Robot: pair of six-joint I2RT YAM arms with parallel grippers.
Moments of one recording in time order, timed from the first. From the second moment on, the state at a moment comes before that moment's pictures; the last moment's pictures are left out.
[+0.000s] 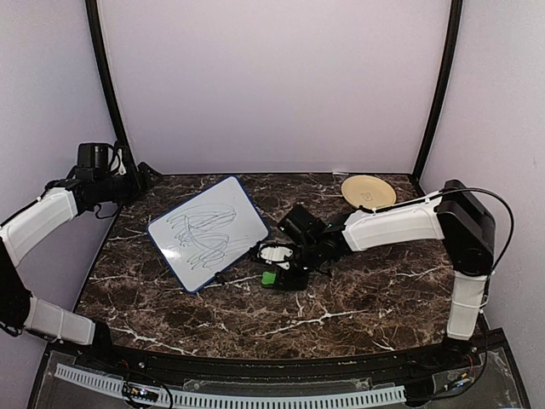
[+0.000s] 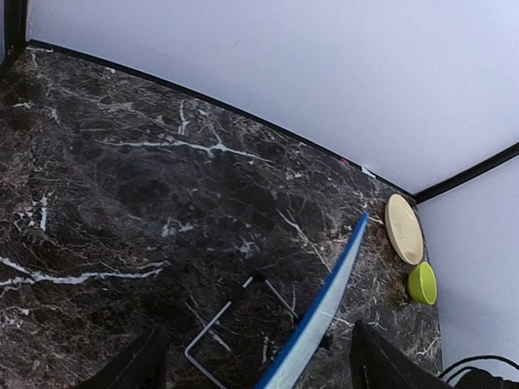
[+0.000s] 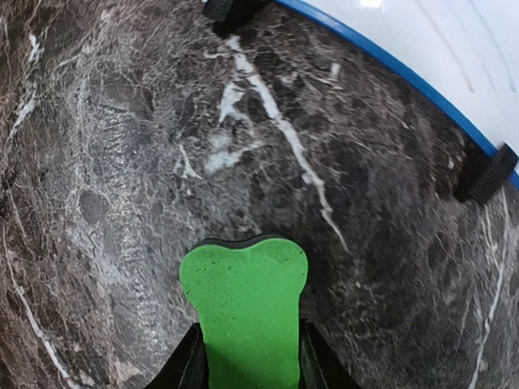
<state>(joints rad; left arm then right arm) -0.08 1.23 1.01 -0.32 0.33 -0.54 0.99 1.95 1.29 -0.41 -0.18 -0.40</state>
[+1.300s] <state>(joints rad) -0.07 1.92 0.83 0.23 0.91 -0.44 0.75 1.57 1.05 -0.22 -0.36 -0.18</state>
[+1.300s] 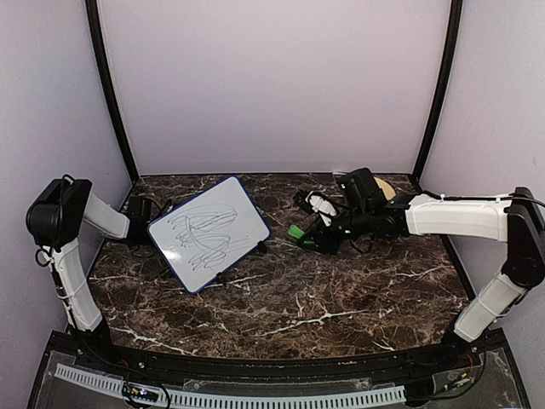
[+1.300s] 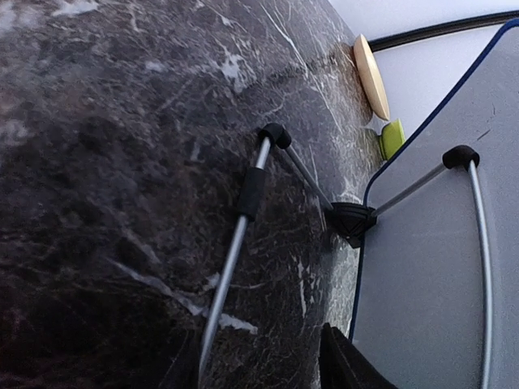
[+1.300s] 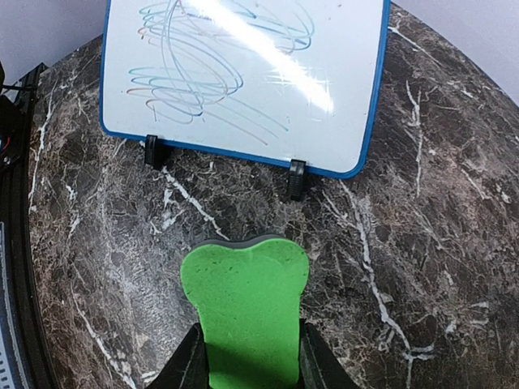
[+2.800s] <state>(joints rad) -0.43 2.11 1.17 0.08 0.84 -0.39 0.71 1.36 0.93 -0.21 -0.33 -0.13</state>
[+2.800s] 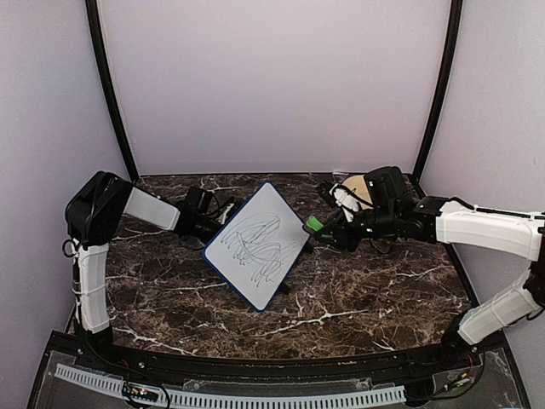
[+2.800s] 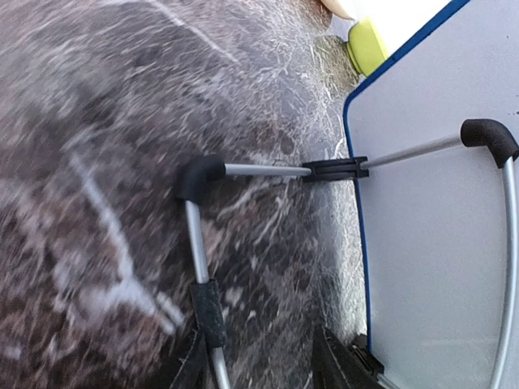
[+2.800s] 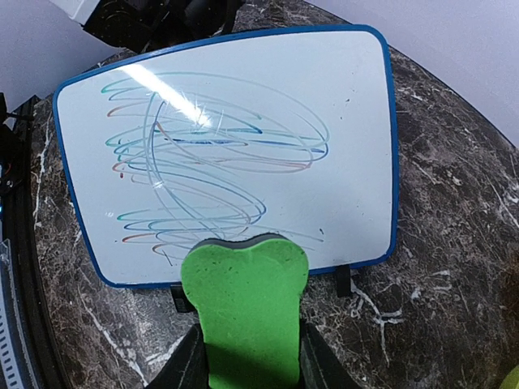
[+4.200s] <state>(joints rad) -0.35 1.57 0.93 -0.01 0.86 -0.50 0.95 1.69 1.11 0.08 -0.05 -0.09</state>
